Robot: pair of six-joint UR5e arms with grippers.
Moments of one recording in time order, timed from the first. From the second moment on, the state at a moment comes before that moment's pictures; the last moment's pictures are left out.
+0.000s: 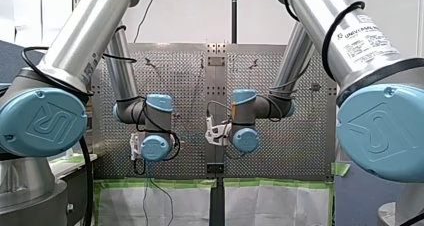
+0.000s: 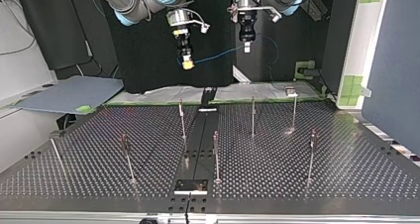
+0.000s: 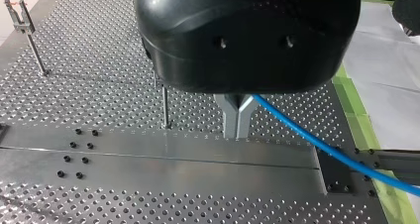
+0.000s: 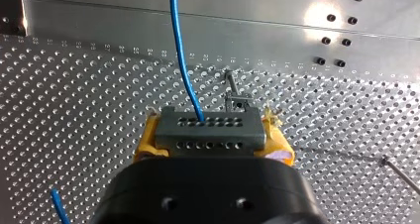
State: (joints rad) left arm -0.55 -2.03 -2.39 -1.92 -2.15 -1.62; right arm 2.37 -1.00 2.02 -1.04 1.83 1.47
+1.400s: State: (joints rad) left arm -0.52 -1.89 -2.46 -1.99 -2.25 -1.68; right arm 2.45 -1.04 1.87 -0.68 1.81 1.48
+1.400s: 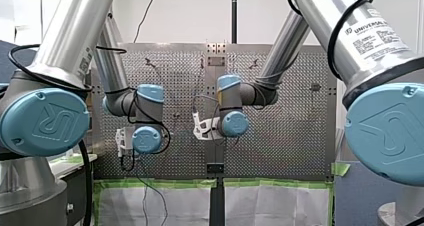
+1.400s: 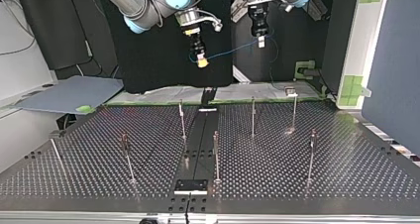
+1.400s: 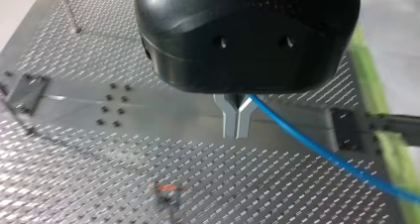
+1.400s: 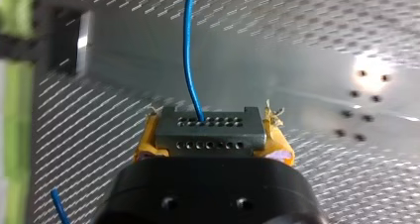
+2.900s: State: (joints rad) left arm -0.23 -1.45 -2.24 -2.44 -2.20 -1.72; right arm 2.49 -1.16 1.56 -0.46 1.67 1.61
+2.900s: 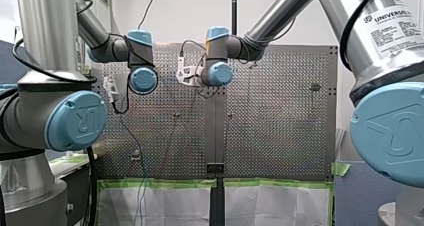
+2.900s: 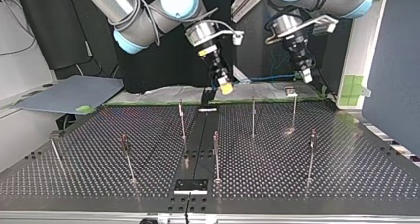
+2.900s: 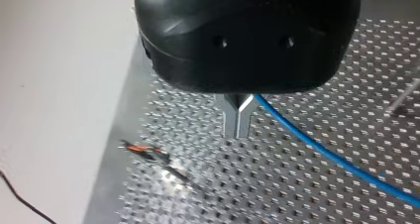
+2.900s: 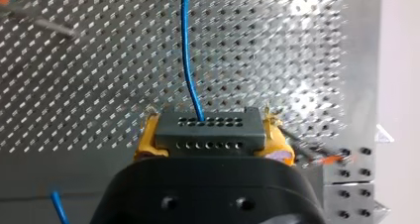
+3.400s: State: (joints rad) left arm -0.18 -1.45 -2.12 -2.51 -2.10 -1.72; right arm 2.49 -1.15 1.40 -0.37 1.64 1.65
